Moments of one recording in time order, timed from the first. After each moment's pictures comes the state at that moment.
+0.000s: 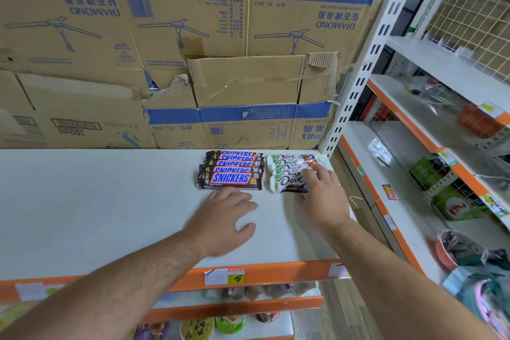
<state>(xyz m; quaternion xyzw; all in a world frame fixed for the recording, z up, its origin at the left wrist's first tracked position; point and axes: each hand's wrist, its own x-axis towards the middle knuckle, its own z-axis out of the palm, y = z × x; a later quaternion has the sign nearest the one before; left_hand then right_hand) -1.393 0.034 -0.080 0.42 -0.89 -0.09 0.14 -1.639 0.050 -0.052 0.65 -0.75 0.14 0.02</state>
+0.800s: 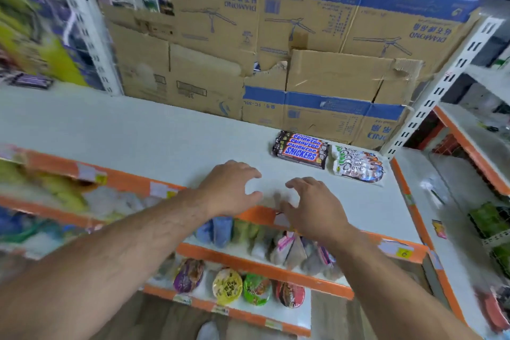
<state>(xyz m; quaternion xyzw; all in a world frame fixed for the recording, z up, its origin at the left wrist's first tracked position) -1.277 0.112 -0.025 0.56 -0.82 -0.11 0.12 -1.484 0.147 -0.011 0.76 -0.63 0.12 -0.08</state>
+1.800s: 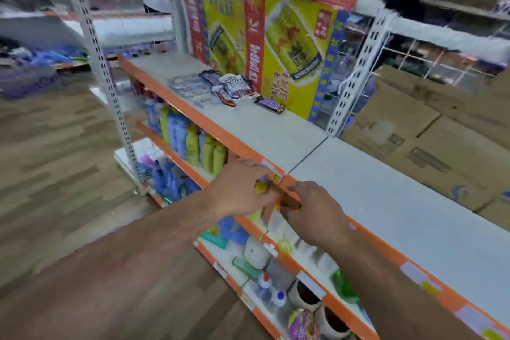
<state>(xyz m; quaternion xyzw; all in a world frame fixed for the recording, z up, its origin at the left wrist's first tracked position) -0.796 0.242 0.002 0.73 -0.65 -0.06 0.22 -0.980 0.169 -0.004 0.90 -0.40 0.09 -0.12</state>
